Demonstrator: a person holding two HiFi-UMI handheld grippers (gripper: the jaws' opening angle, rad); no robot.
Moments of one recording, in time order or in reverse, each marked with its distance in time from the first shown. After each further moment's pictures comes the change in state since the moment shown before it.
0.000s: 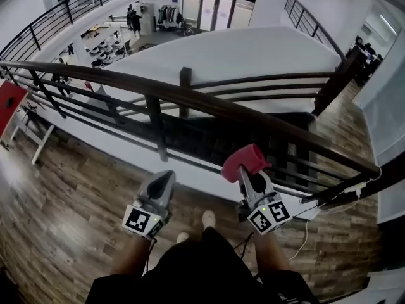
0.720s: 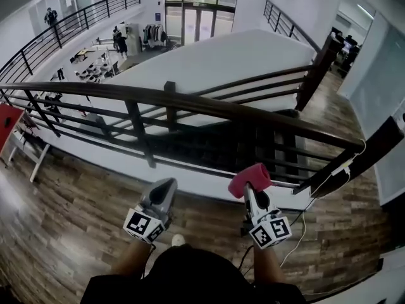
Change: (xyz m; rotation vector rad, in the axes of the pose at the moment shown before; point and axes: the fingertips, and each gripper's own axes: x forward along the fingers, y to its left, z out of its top) left arm -0.015 -0.124 -0.020 -0.002 0.010 -0.136; right arm -0.181 -0.027 -0.005 0.011 -0.093 -0.186
